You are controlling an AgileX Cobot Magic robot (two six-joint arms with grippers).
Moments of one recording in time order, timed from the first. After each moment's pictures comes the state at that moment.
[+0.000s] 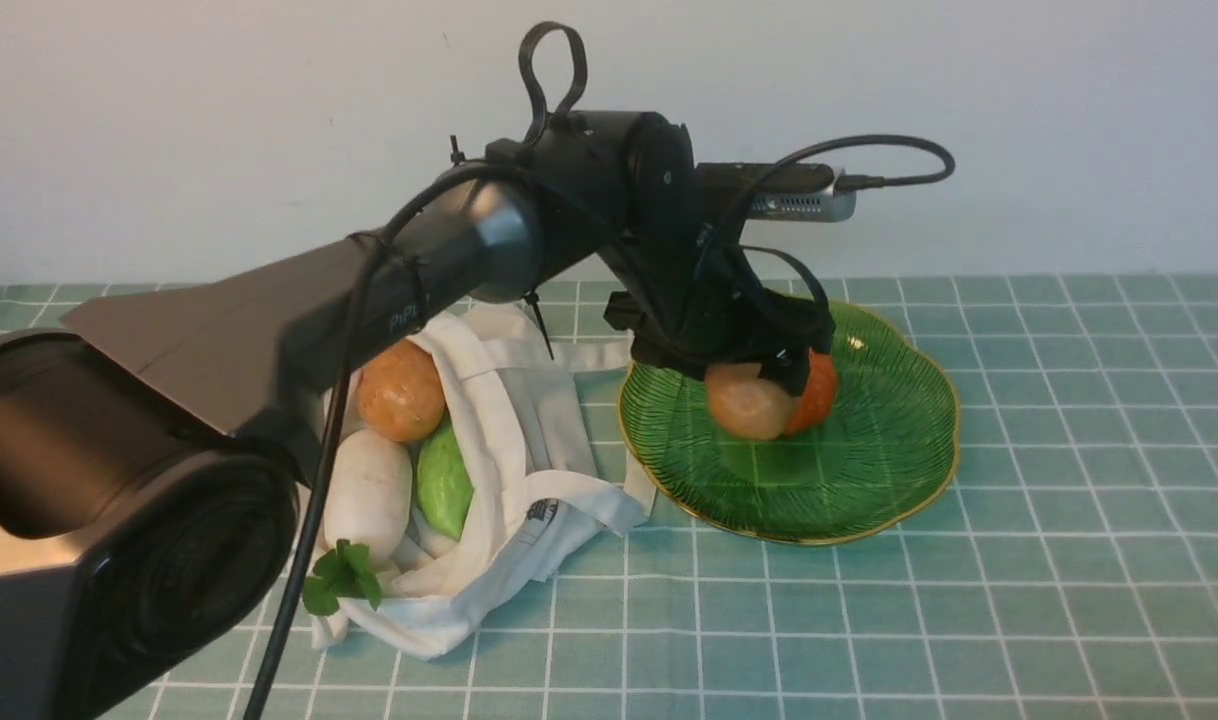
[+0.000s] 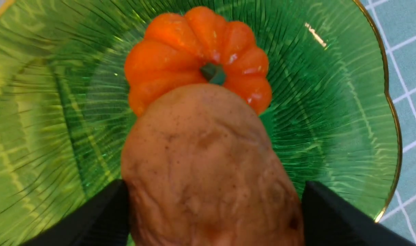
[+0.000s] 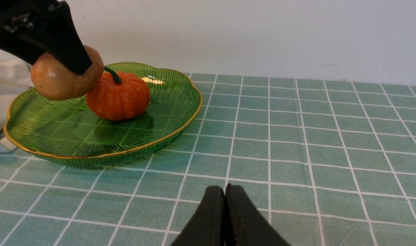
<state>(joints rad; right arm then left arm) 0.09 -0.01 0.03 0.02 0.36 -0.02 -0.59 2.25 -1.98 -0.28 0.85 -0.08</state>
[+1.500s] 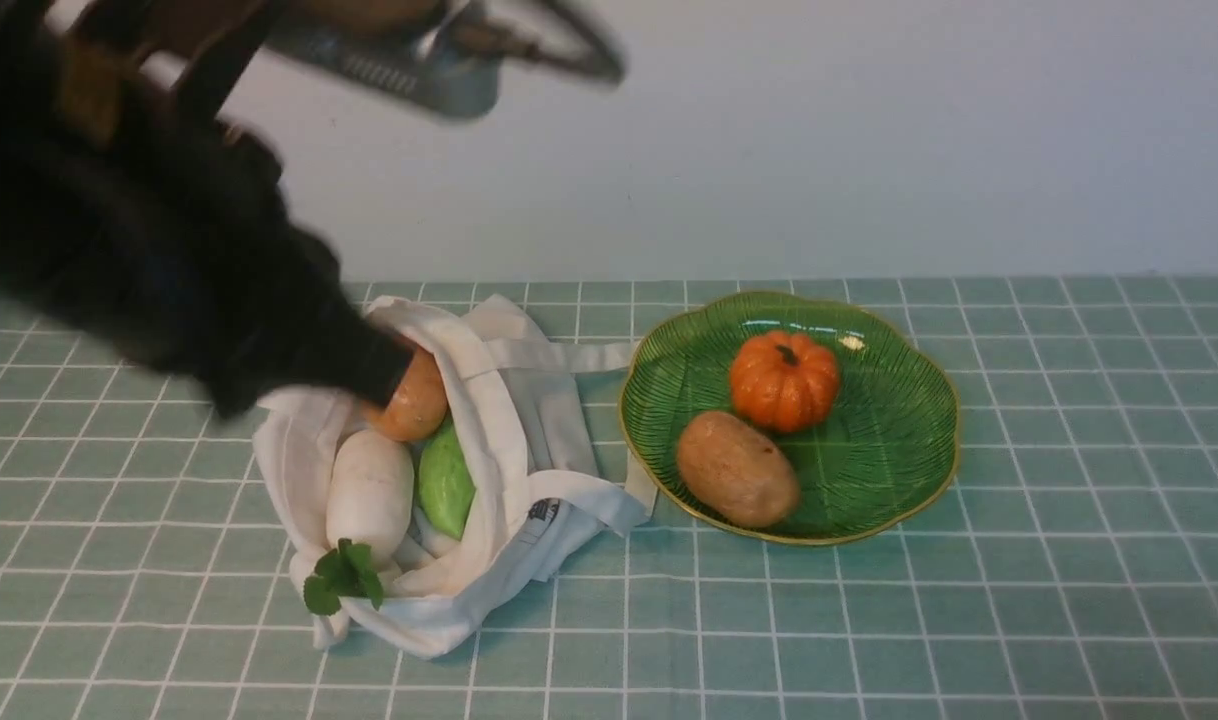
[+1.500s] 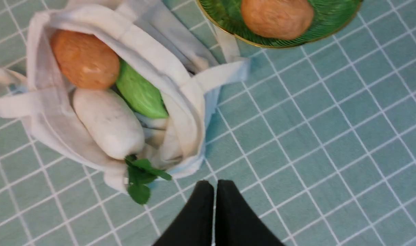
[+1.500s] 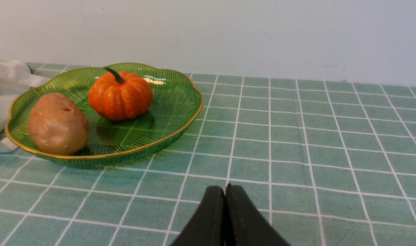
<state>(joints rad) 0.09 -0.01 0.03 0.02 0.36 -0.02 -0.57 1.09 -1.20 -0.04 1.09 -0.04</state>
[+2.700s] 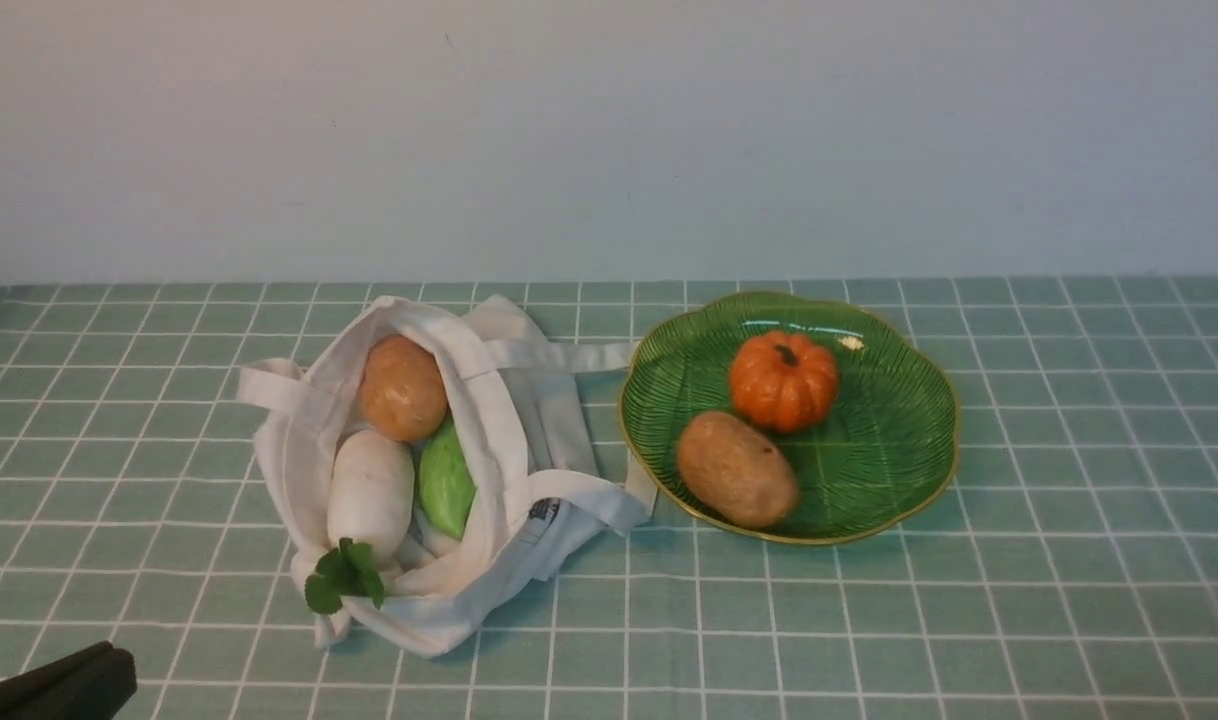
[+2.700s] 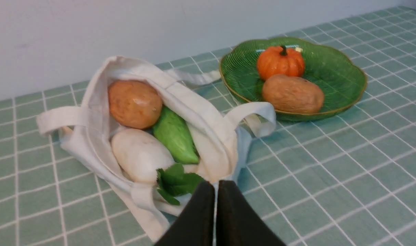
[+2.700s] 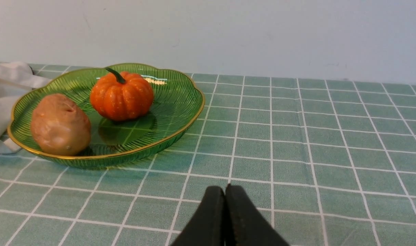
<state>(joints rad) 0.09 -0.01 0.03 0.03 0.36 -0.02 -0.47 0.16 -0.24 0.07 0.42 -0.10</state>
